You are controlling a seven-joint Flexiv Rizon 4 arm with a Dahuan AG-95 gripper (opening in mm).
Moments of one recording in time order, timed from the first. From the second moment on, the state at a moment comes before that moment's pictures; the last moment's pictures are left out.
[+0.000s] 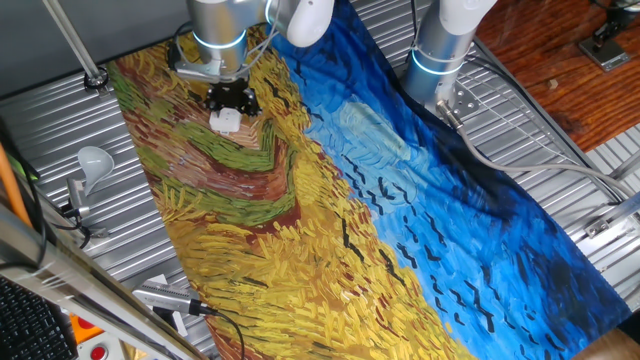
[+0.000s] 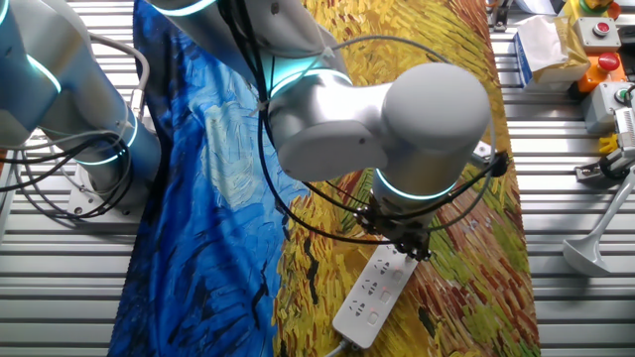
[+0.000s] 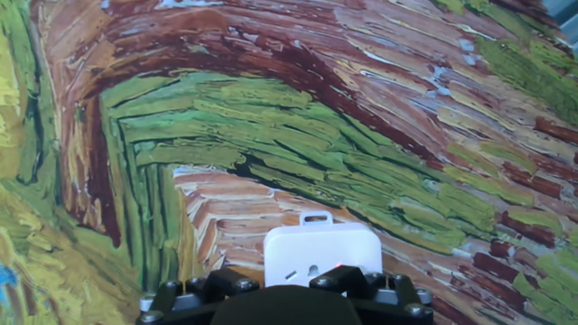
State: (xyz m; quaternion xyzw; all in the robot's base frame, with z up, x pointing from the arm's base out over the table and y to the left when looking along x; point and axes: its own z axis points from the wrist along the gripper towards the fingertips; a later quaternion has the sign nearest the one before) arm 0.488 -0.153 0.021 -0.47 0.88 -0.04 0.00
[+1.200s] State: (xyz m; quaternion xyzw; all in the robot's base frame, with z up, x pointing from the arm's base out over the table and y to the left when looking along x) arm 0.492 -0.156 0.014 -0.47 0.88 -0.04 0.00
